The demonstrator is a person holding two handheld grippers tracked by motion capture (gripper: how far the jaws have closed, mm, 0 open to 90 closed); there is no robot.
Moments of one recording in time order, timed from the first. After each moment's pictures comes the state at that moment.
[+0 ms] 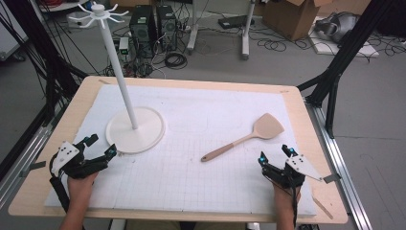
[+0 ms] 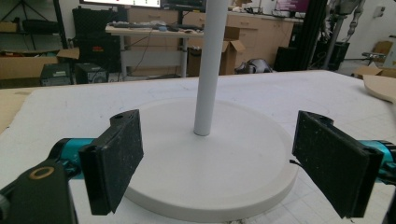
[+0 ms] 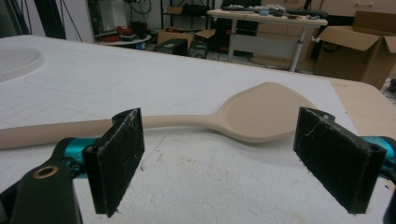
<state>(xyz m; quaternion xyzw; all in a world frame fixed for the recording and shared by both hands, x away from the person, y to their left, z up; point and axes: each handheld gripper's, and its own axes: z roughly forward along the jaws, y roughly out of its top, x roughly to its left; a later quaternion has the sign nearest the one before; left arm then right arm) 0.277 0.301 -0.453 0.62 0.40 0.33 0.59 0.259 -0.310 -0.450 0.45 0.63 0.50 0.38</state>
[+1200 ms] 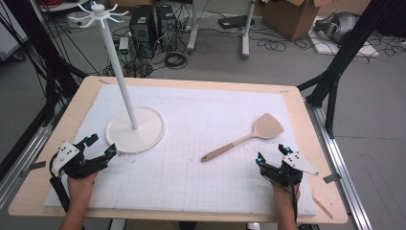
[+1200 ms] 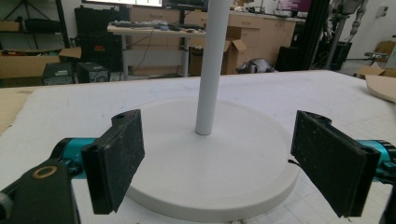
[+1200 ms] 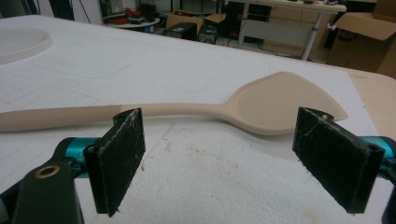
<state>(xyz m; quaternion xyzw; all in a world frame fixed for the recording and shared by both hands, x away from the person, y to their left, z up) 0.278 0.301 -0.453 0.61 0.40 0.33 0.59 0.267 -0.307 -0.449 0.44 0.66 0.48 0.36</state>
